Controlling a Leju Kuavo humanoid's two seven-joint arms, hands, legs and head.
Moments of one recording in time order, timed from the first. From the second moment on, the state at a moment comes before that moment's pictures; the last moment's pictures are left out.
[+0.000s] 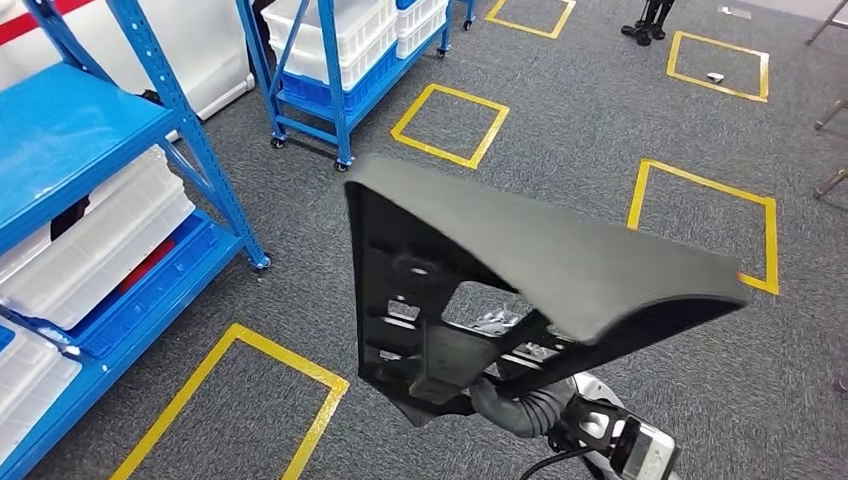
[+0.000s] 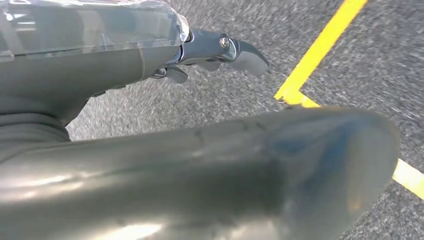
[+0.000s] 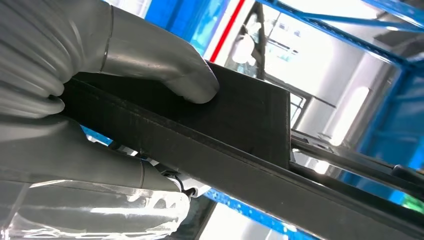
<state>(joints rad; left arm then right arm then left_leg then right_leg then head) -0.08 0.01 1.23 -0.22 -1.08 0.09 -0.18 -0.13 -0.23 0.50 -1.90 0.09 0.24 -0.68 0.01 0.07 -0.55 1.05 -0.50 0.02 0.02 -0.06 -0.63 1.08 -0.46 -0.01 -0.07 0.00</state>
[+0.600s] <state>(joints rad) -0.08 -0.01 1.26 -0.22 -1.05 0.09 -0.19 -0.05 -0.11 0.37 -1.99 -0.01 0.41 -0.68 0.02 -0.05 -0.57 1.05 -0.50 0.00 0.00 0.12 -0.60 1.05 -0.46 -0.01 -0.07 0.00</state>
